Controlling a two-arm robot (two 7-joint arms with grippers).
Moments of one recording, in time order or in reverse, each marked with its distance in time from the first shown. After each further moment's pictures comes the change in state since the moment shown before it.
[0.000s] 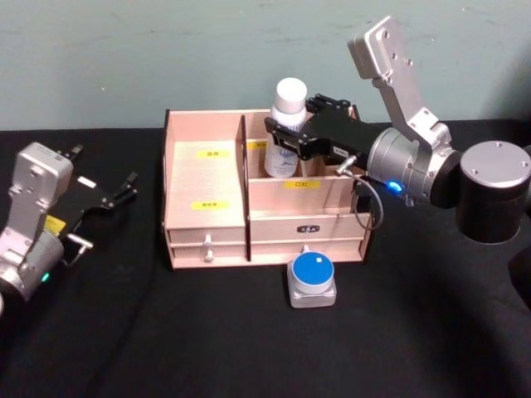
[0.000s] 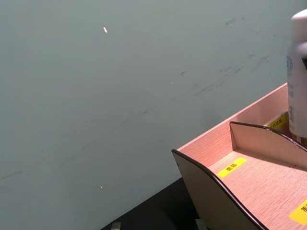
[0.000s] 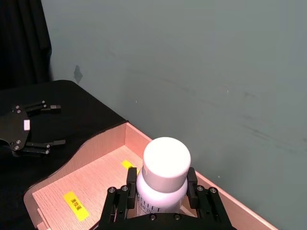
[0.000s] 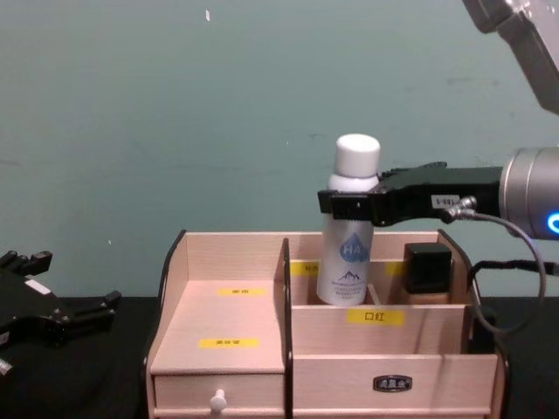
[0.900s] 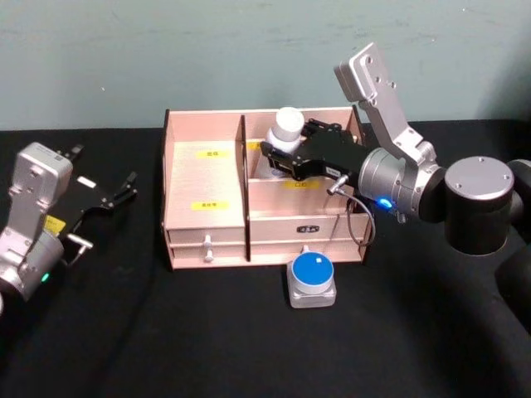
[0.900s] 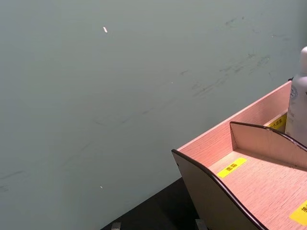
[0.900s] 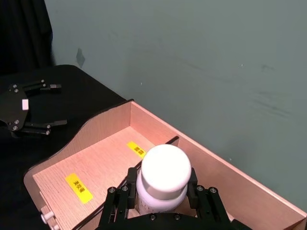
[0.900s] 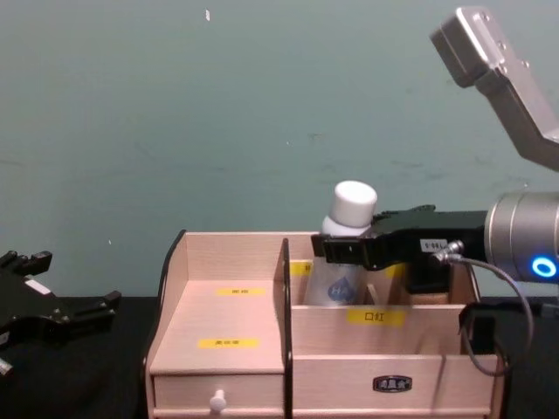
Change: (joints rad) left arm 0.000 0.000 0.000 0.000 0.000 0.000 0.000; right arm 0.002 -0.020 -0.022 0.074 -0.010 -0.005 0.015
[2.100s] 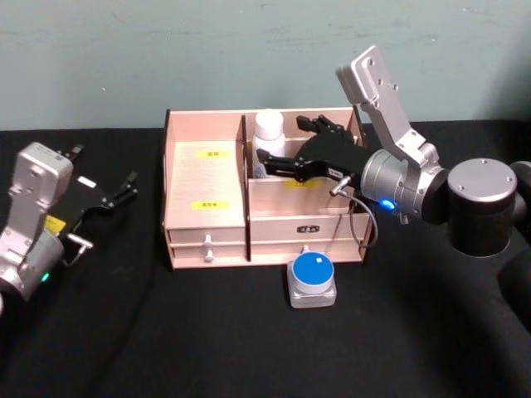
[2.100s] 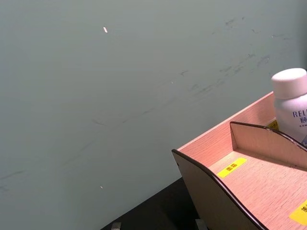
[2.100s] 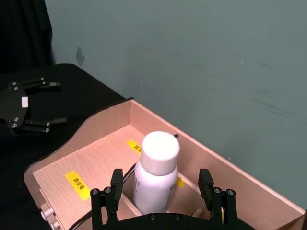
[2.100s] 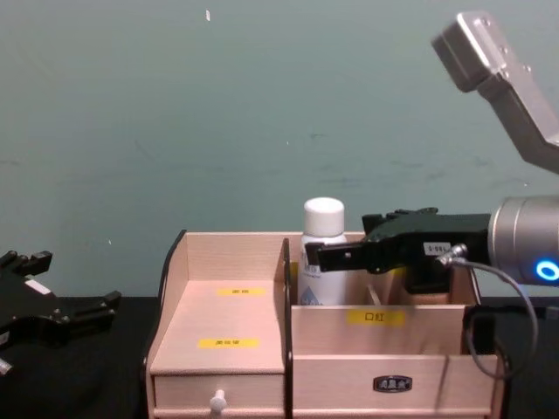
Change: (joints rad) left arm 0.000 0.000 0.000 0.000 0.000 0.000 0.000; right arm -0.009 0.003 0.007 -0.008 -0.009 -0.001 0.003
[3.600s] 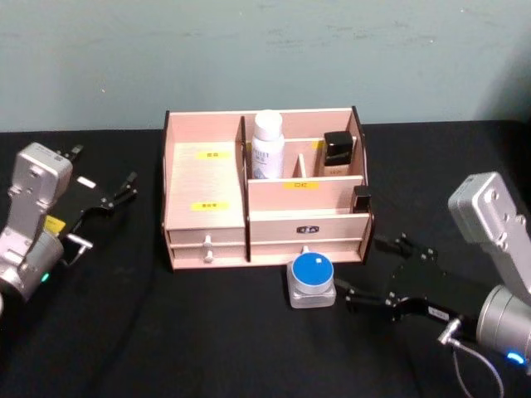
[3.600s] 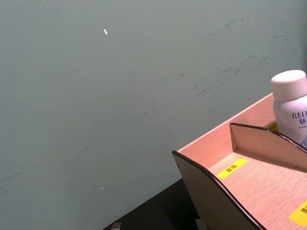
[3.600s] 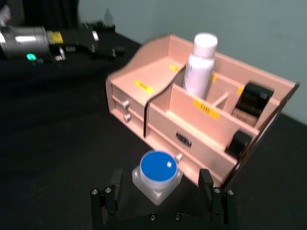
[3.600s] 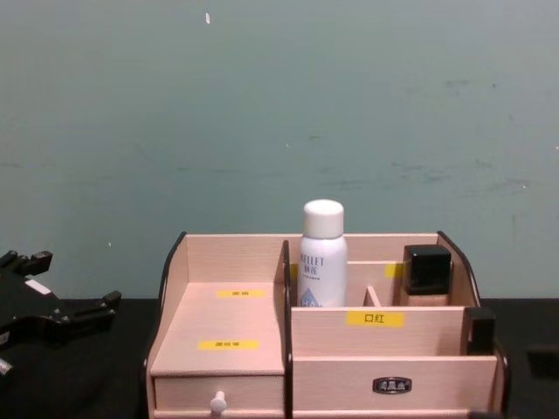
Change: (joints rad) left arm 0.000 0.000 0.000 0.000 0.000 0.000 0.000; right arm -0.622 0.362 0.215 -0.612 0.141 0.078 -0.061
